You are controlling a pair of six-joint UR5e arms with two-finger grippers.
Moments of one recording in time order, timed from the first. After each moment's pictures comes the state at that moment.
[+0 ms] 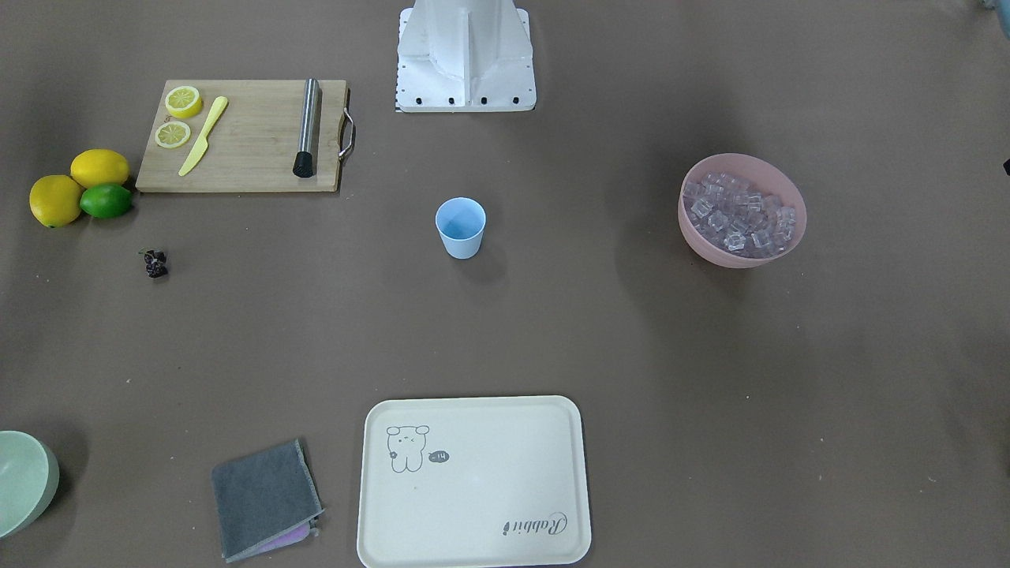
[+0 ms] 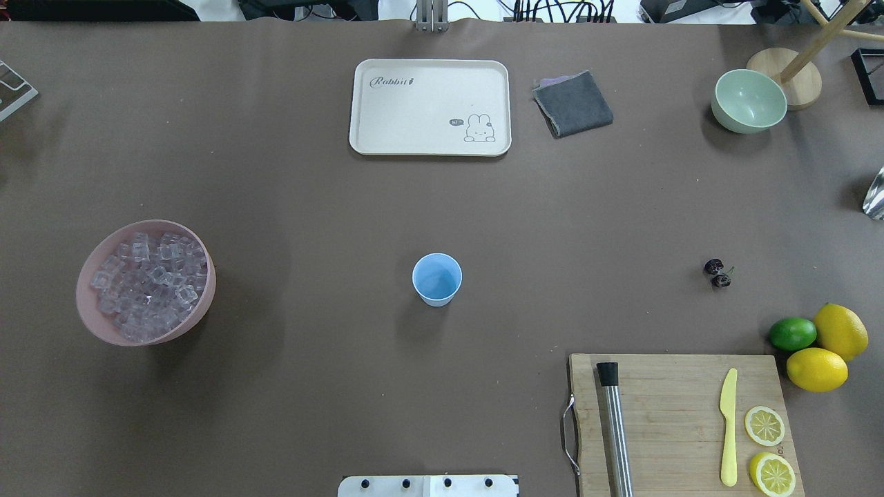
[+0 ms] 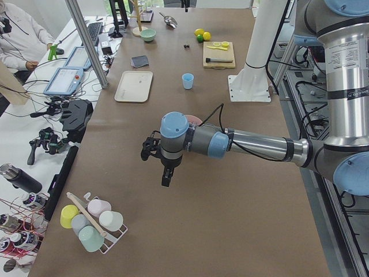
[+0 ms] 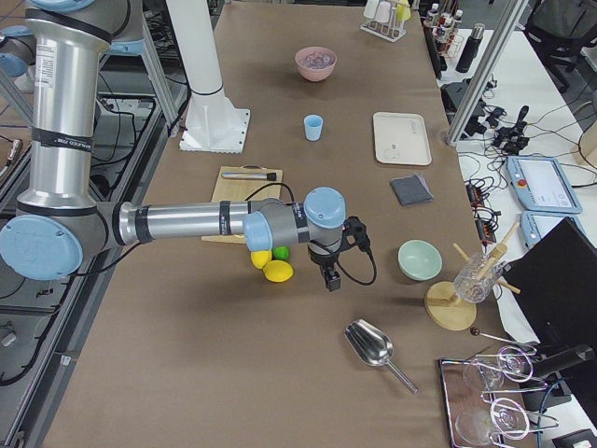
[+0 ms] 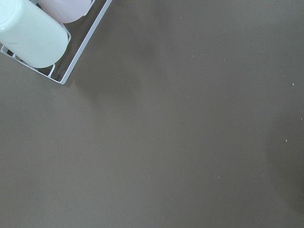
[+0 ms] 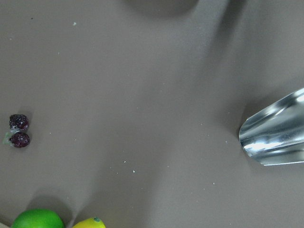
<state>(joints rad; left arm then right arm) -1.49 -1.41 -1.88 -1.68 -2.33 -0.06 1.43 -1.71 1.79 -1.40 2.39 -0.13</state>
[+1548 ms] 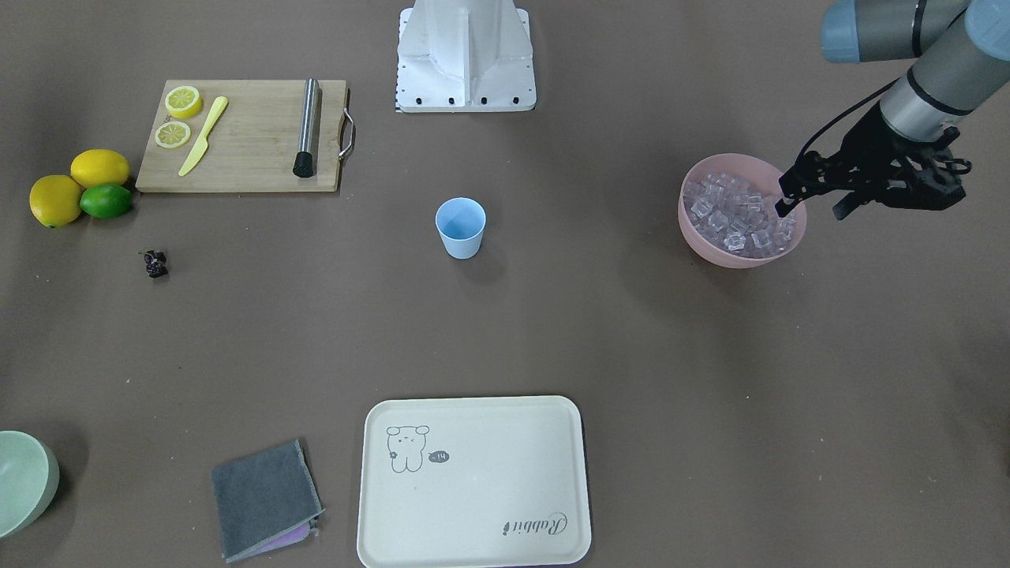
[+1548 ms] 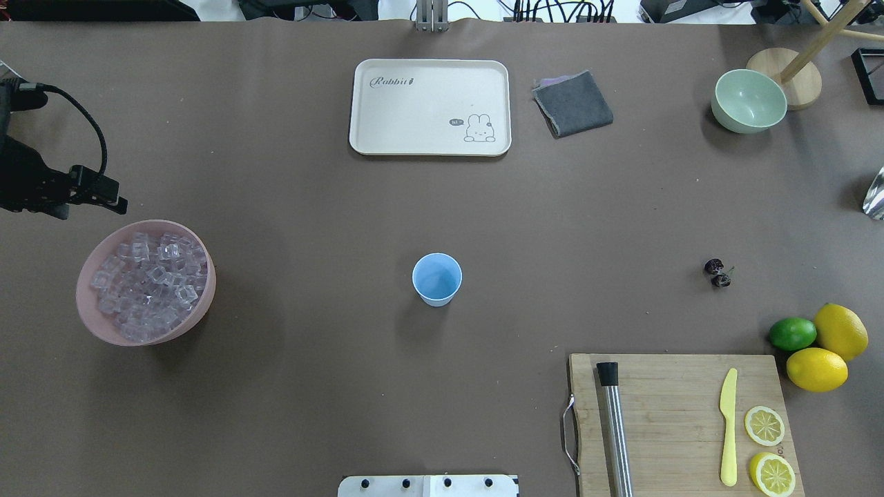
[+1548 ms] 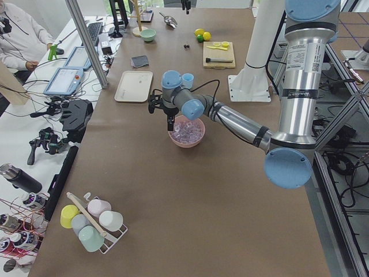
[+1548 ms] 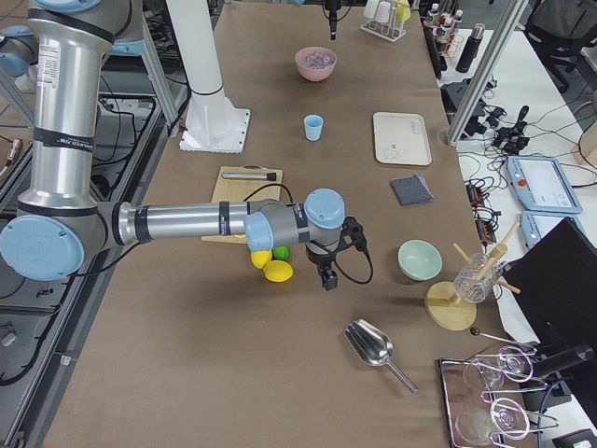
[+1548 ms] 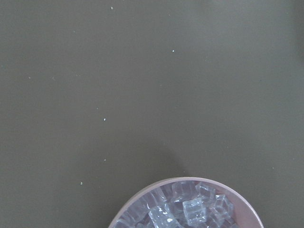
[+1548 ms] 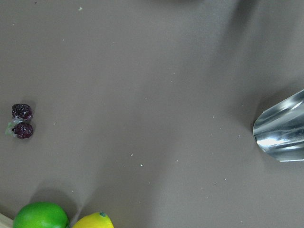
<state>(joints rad) -1.01 -1.62 -1.96 -1.83 -2.23 -0.91 1.39 -1.72 1.79 -1.41 2.39 -0.13</state>
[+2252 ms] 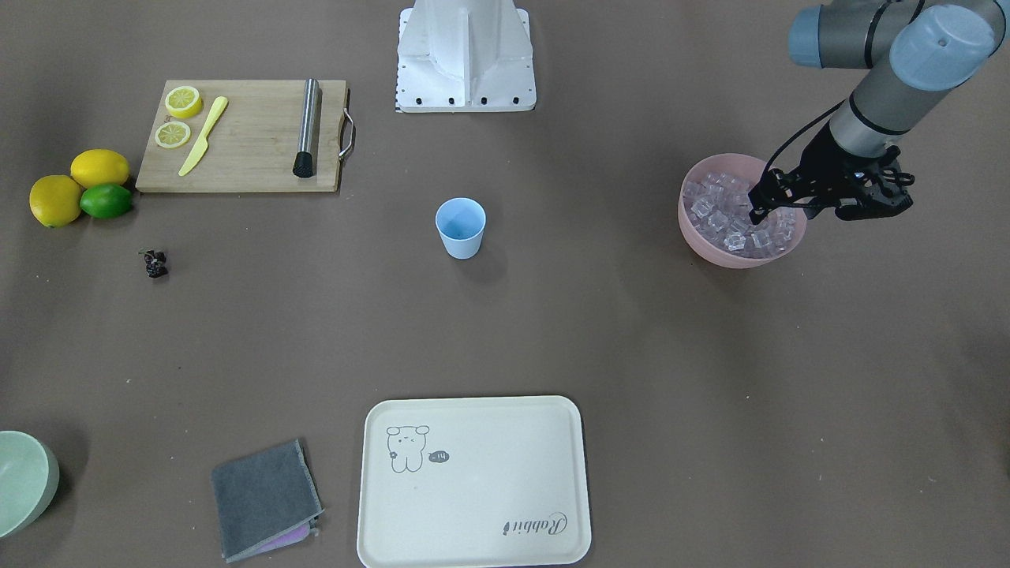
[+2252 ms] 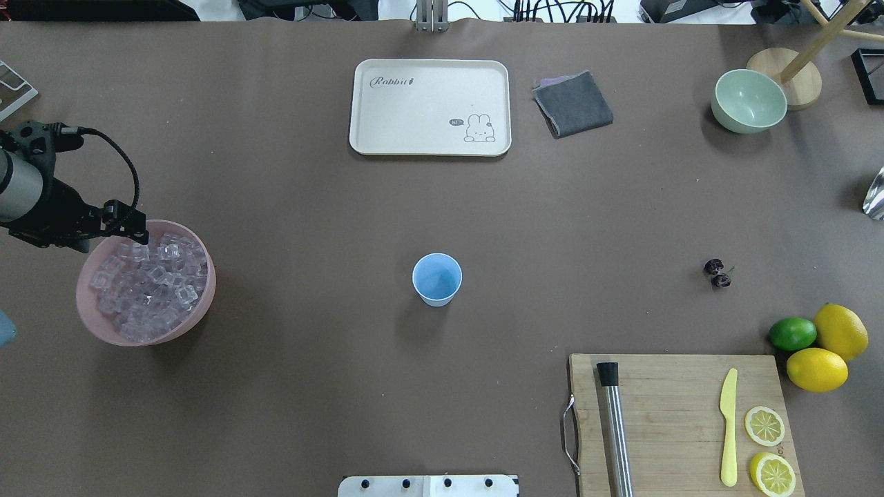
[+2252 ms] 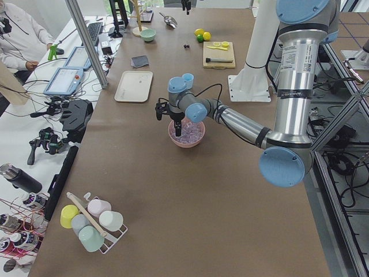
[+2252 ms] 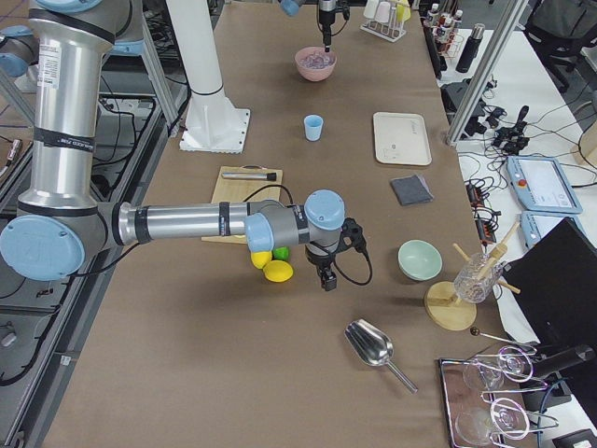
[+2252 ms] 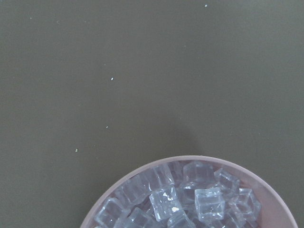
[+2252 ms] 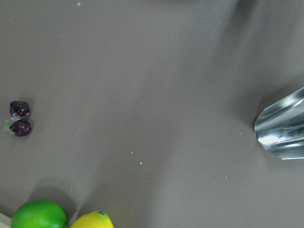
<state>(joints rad) -0.90 -1.61 -1.93 -1.83 -2.15 -1.03 1.39 -1.72 1.78 -1.41 2.39 -0.13</state>
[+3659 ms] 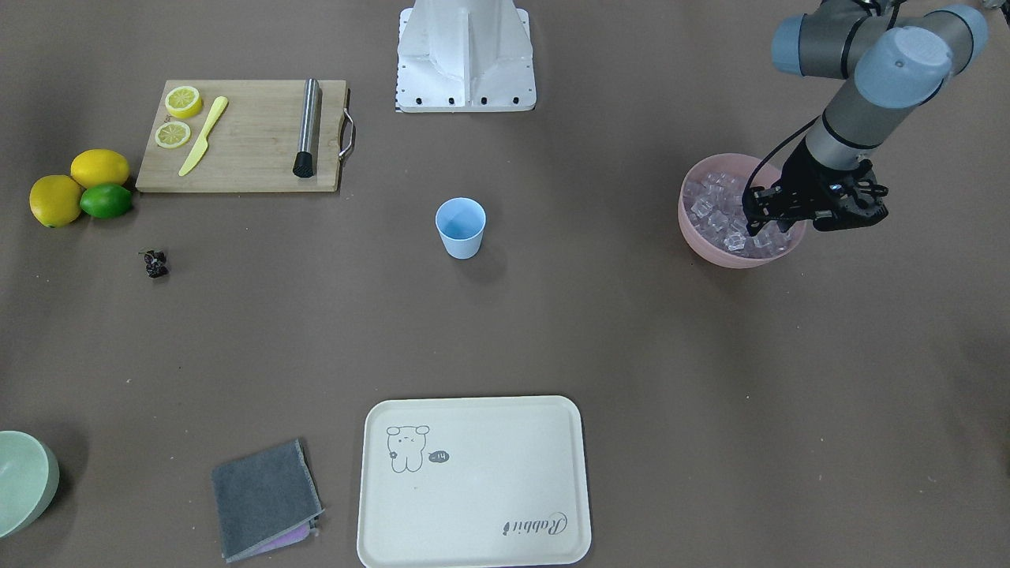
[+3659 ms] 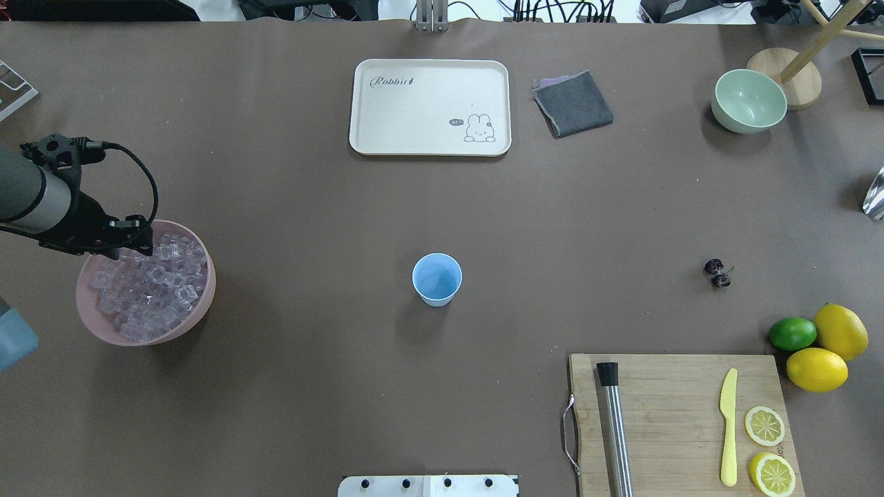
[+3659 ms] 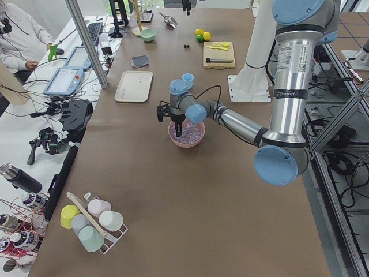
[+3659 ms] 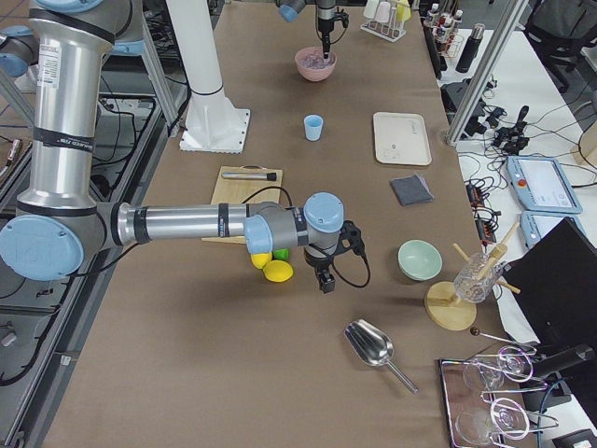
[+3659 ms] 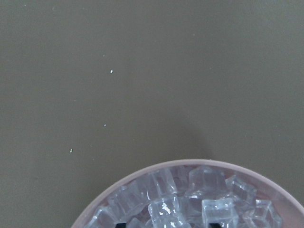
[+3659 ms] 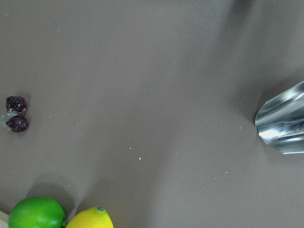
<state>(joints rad) -0.85 -1.63 -1.90 -1.83 -2.10 -1.04 1.38 -1.73 1.77 -1.41 2.39 -0.13</state>
